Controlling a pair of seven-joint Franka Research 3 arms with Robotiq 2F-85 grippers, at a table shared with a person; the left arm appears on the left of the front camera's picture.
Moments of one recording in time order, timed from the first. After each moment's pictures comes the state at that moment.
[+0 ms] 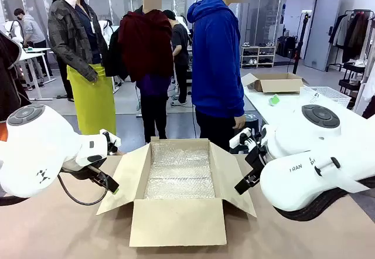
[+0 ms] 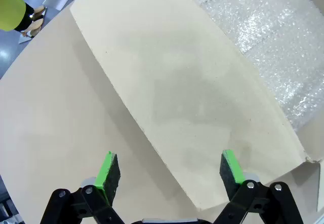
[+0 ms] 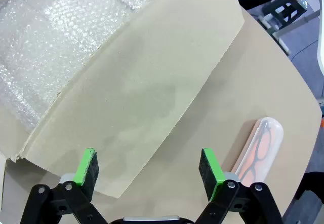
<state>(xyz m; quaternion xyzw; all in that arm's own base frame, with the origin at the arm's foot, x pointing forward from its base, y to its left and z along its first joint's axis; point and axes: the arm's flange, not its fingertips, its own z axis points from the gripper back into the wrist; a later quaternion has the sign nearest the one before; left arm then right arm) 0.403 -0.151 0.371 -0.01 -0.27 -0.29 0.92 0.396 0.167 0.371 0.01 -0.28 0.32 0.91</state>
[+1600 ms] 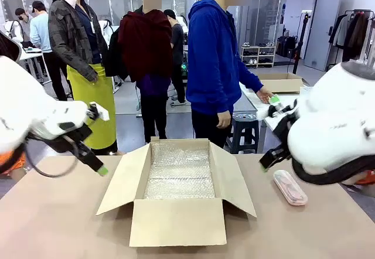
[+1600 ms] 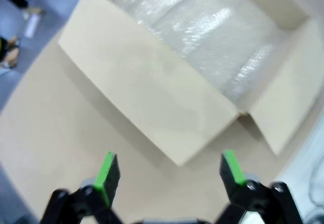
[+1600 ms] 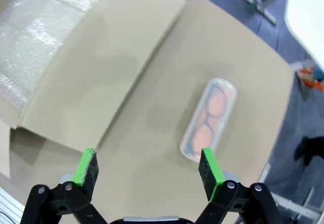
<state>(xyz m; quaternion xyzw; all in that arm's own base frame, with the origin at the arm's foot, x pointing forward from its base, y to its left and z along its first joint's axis) 0.375 -0.125 0.476 -0.09 -0.24 -0.39 0.88 0.392 0.101 0.459 0.01 -0.25 0.24 0.94</state>
